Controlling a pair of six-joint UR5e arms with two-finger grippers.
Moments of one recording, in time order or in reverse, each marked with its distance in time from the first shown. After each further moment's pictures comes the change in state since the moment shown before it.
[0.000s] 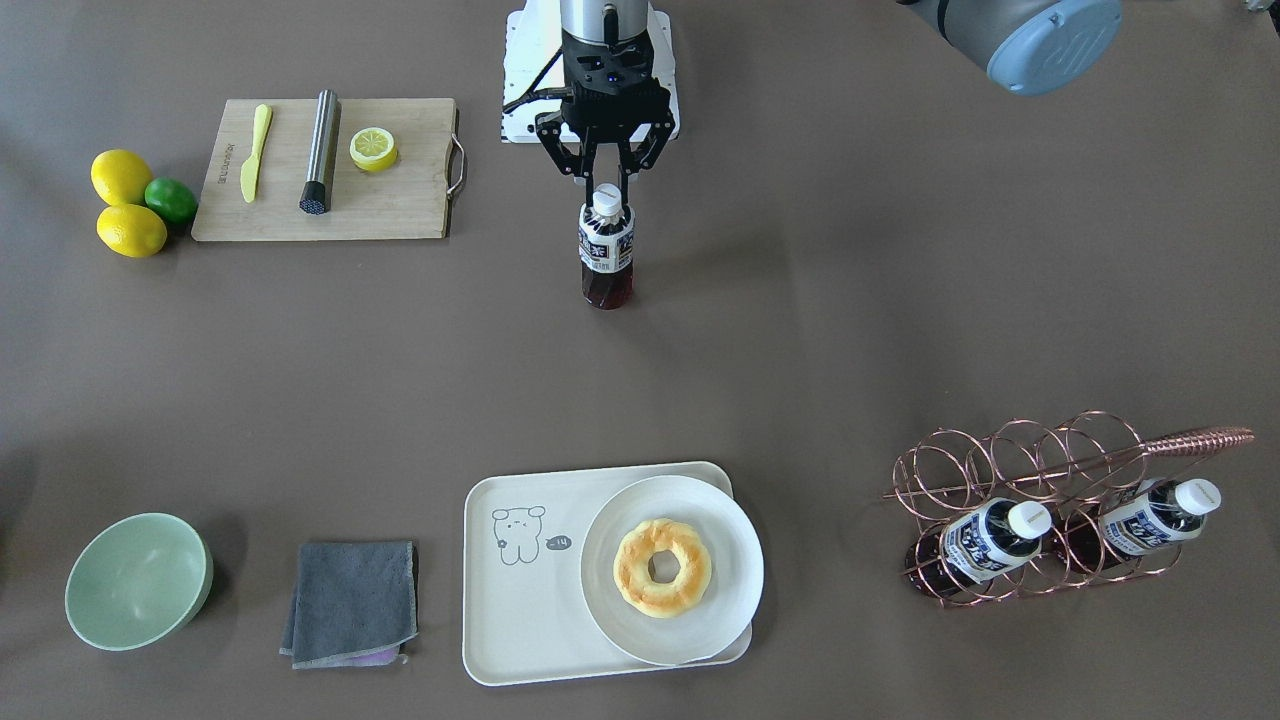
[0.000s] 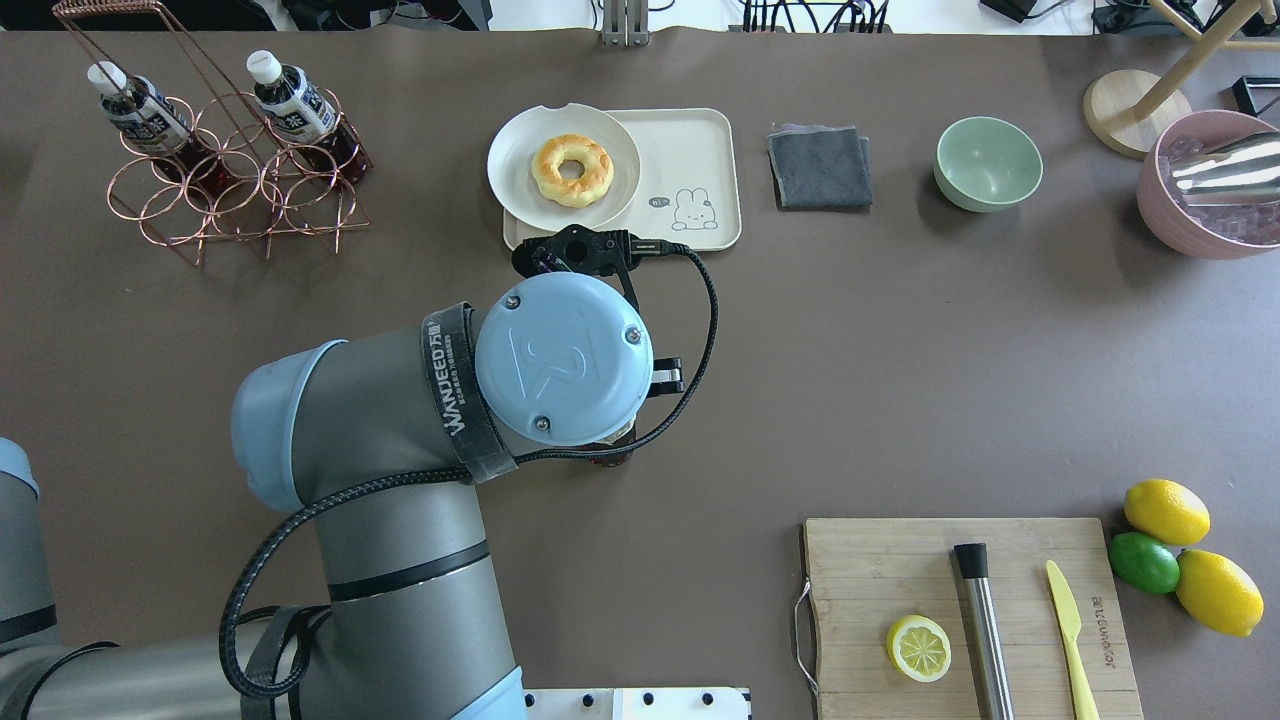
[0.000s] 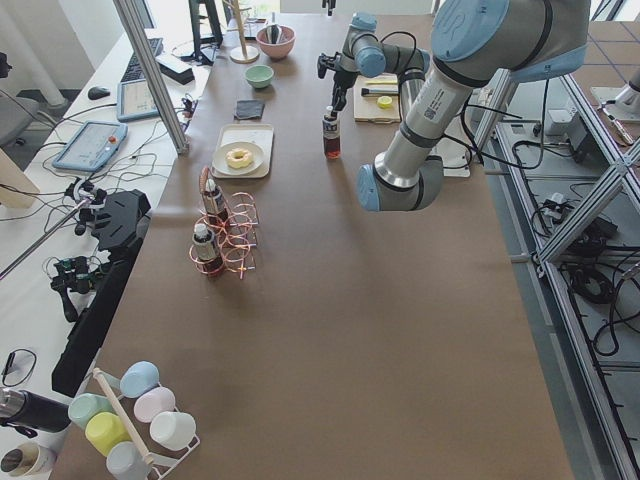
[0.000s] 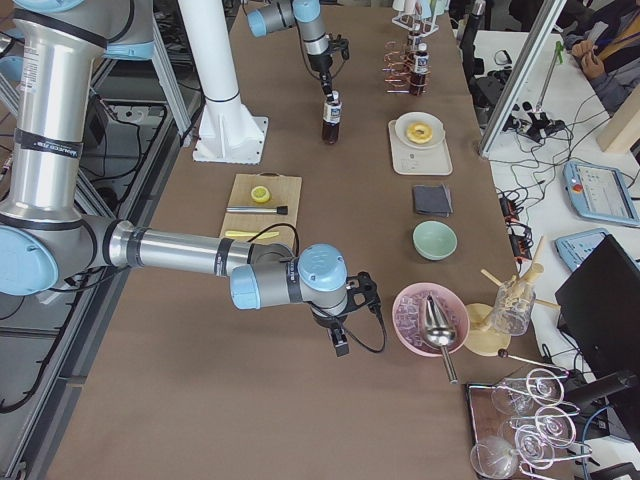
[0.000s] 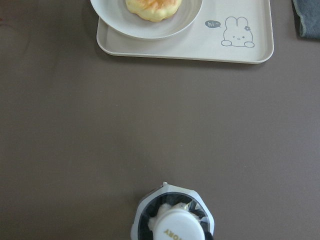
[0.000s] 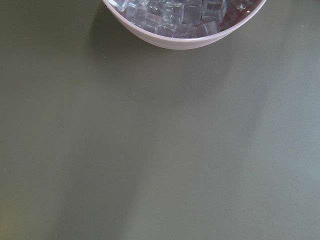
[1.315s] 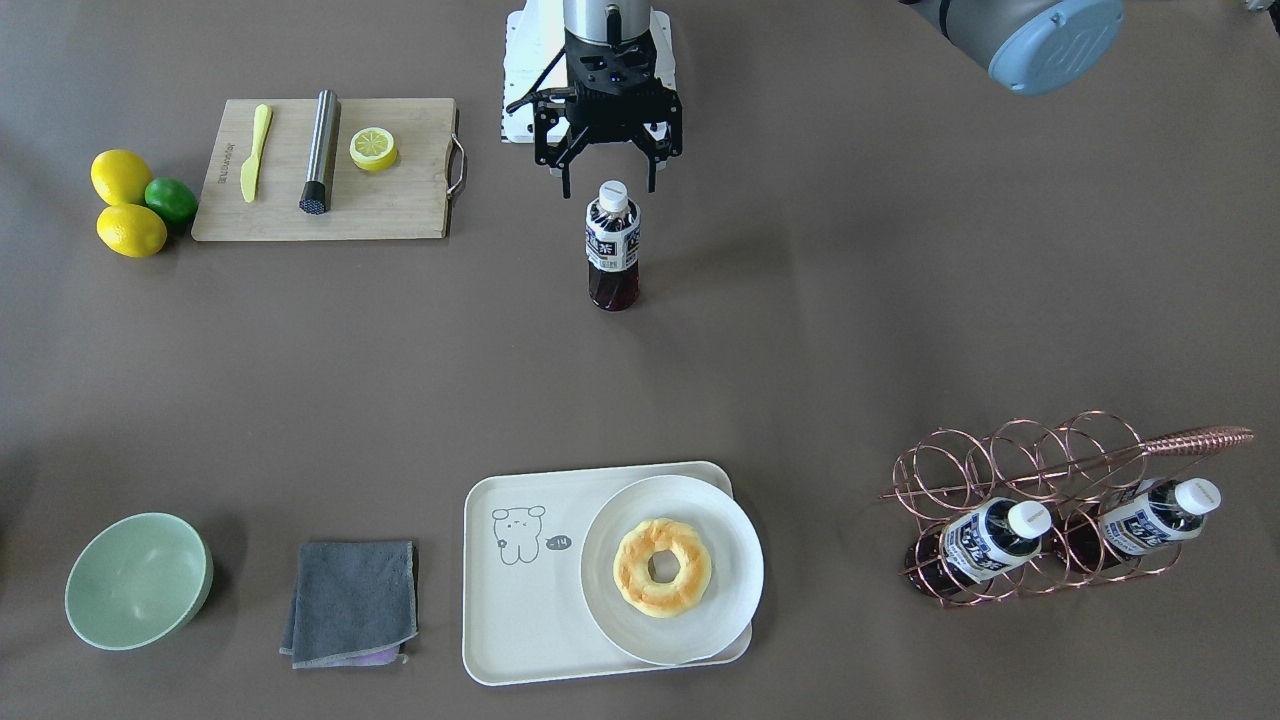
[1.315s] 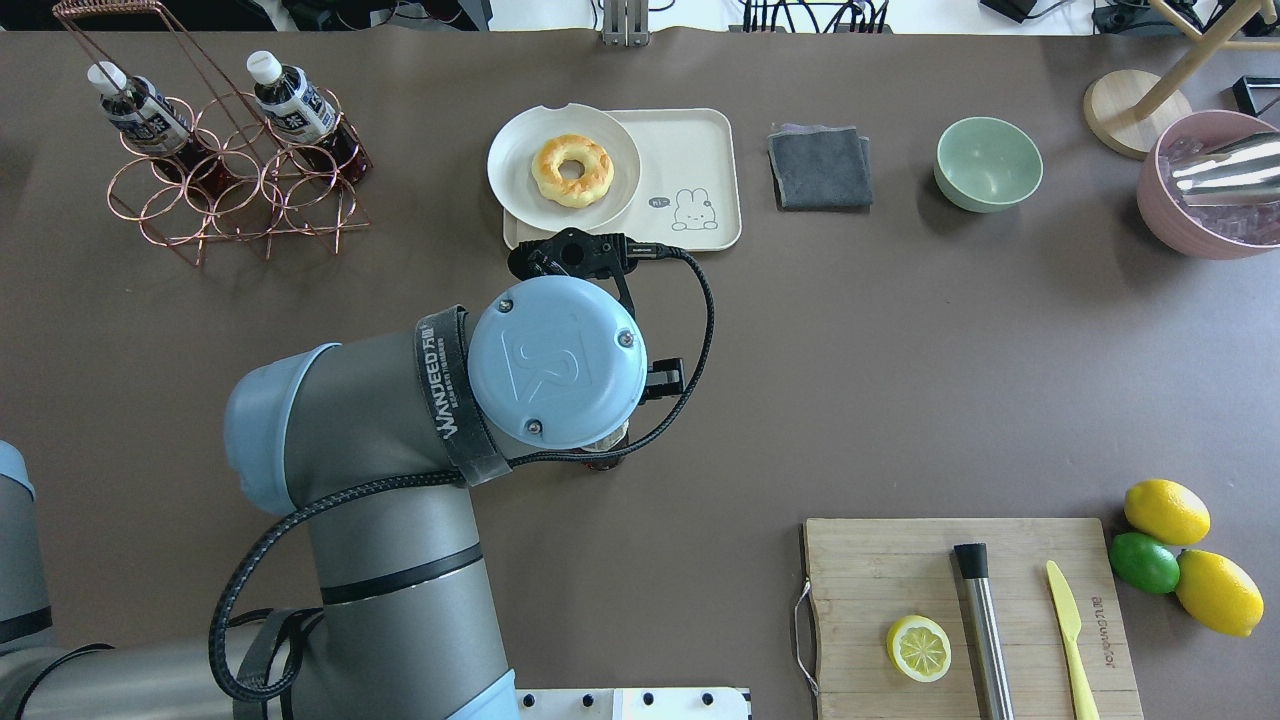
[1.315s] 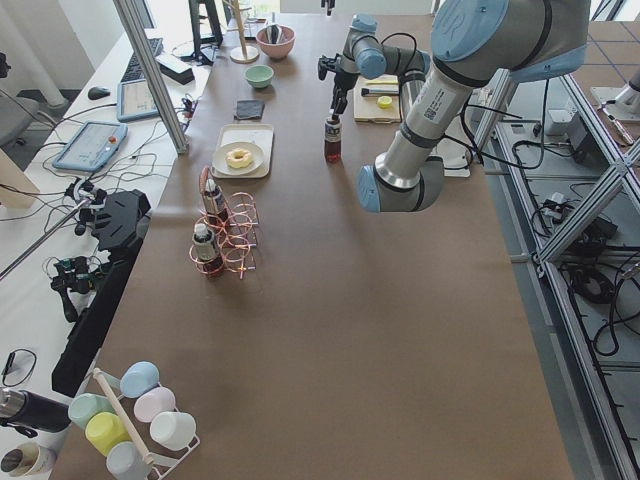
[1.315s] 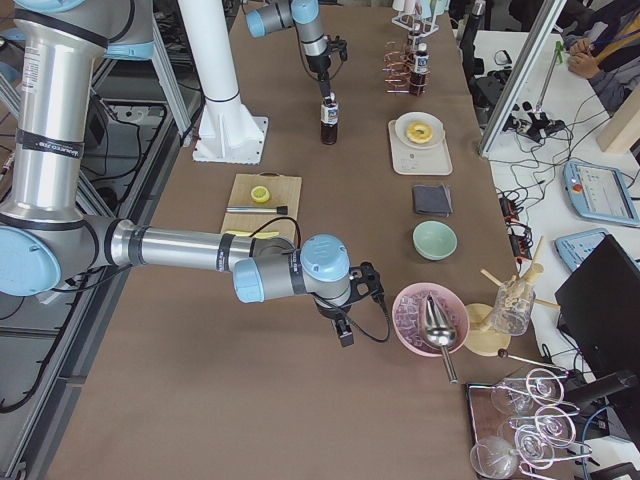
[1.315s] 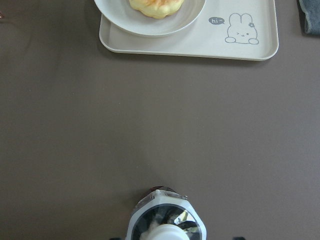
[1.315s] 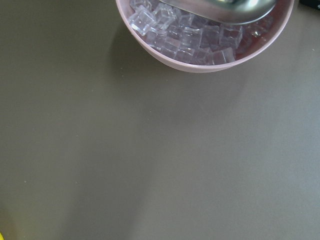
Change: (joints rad) left arm 0.001 0.008 -0.008 0.000 -0.002 0.003; right arm -0.008 0.012 0.029 -0.001 0.013 0.010
